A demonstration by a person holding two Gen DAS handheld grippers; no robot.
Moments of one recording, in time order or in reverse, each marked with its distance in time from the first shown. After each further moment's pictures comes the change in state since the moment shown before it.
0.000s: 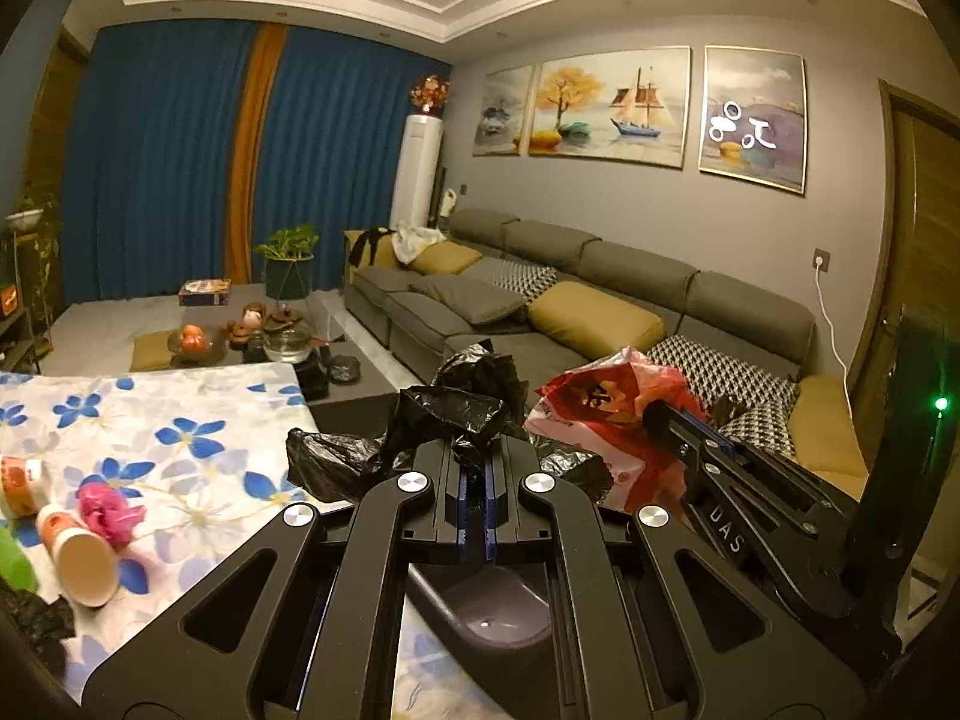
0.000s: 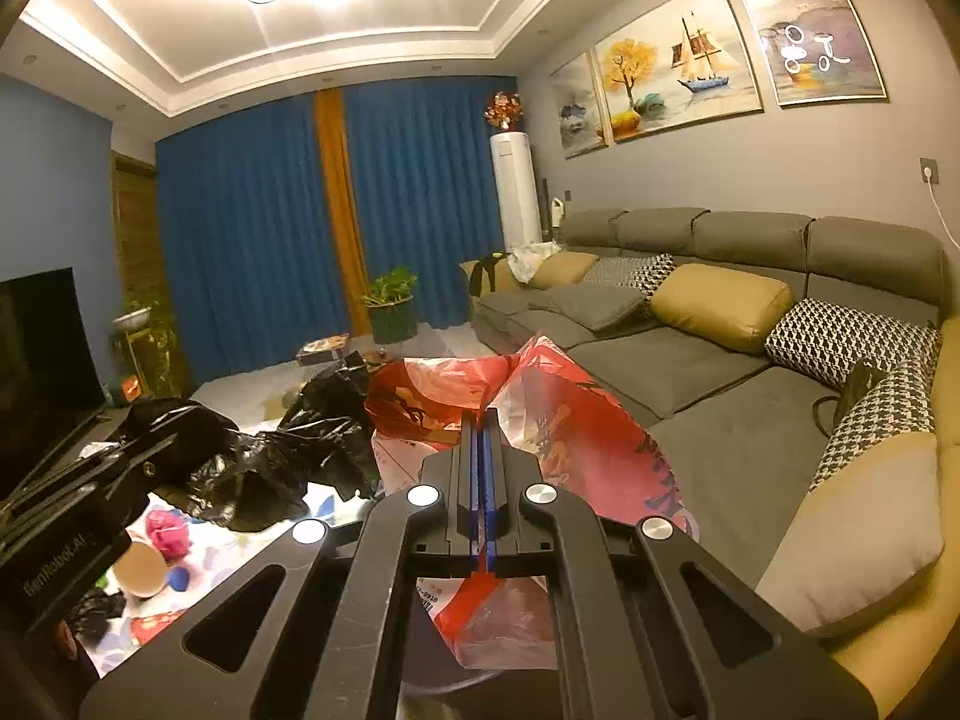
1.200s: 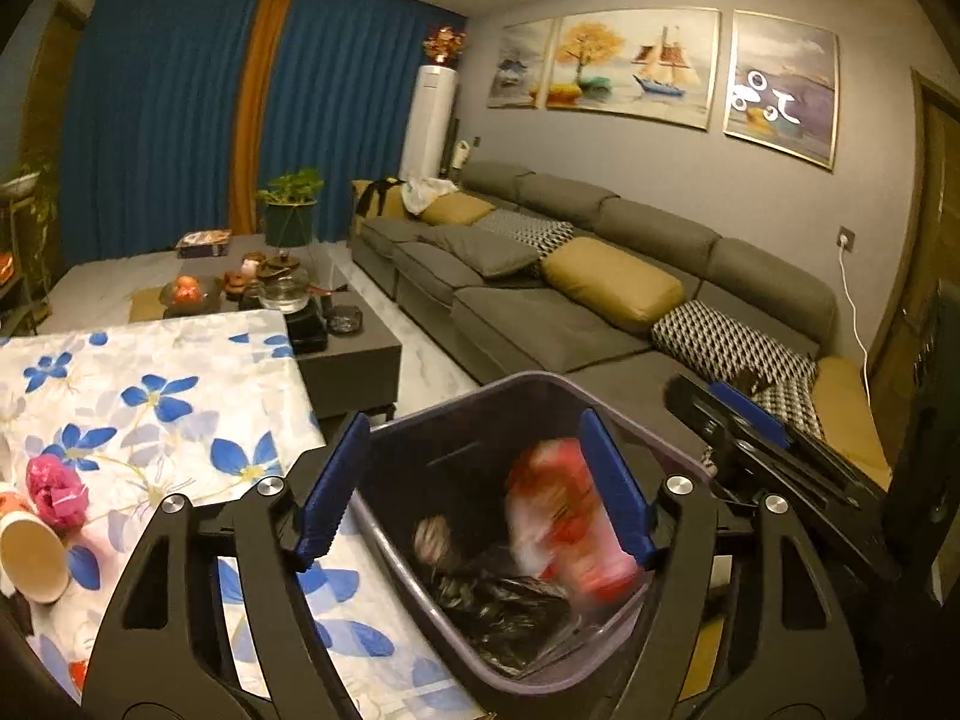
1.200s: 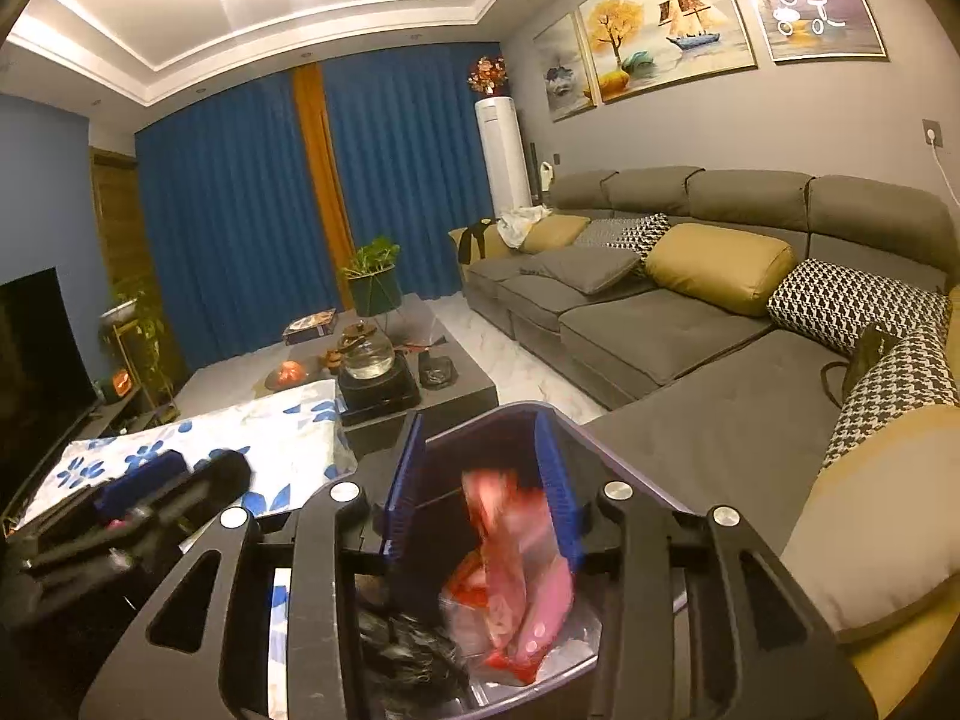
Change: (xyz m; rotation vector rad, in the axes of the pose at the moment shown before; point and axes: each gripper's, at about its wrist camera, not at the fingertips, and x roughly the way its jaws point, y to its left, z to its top) left arm 0.073 0.017 -0.016 -0.049 0.114 0.033; right arm 0.036 -0.007 -0.005 0.043 0.084 -0.015
